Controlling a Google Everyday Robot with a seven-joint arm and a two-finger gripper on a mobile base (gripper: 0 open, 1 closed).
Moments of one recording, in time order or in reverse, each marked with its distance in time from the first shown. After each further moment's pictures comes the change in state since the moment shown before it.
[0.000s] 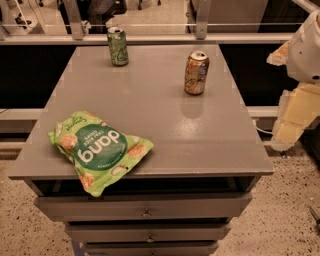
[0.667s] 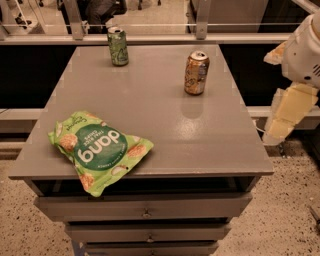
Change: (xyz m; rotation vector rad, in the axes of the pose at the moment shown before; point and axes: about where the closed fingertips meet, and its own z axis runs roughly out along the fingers) arm -0.001 -0.016 0.014 0.025 -0.039 0.020
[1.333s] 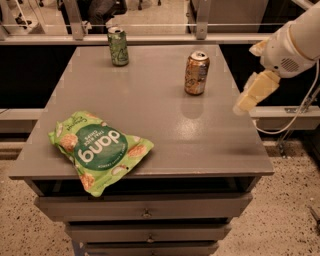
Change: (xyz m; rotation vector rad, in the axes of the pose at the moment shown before) arm -0.017 -0.092 0.064 0.068 -0.249 0.119
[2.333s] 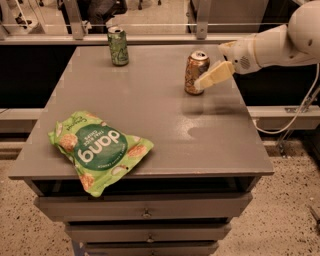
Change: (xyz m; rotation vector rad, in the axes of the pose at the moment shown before) arm -0.062 -0.078 0.105 -0.052 -0.442 0.190
